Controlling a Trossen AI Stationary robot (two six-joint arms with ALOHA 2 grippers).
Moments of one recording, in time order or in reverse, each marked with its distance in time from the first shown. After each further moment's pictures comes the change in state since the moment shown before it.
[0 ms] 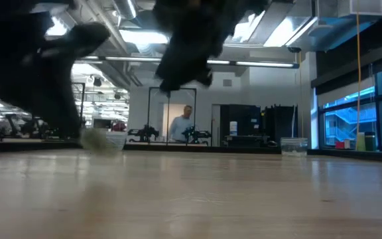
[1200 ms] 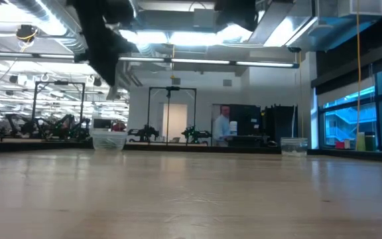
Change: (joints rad) left arm 1.326 -0.565 0.049 -0.396 0.398 -0.252; right arm -0.079 -0.385 0.002 -0.339 0.081 0.025
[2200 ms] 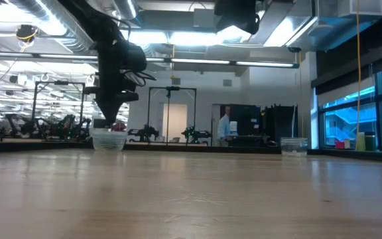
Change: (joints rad) left arm 0.176 0.351 0.000 0.135 -0.029 0.146; right arm -0.027 0.000 0.000 -0.013 -0.003 0.029
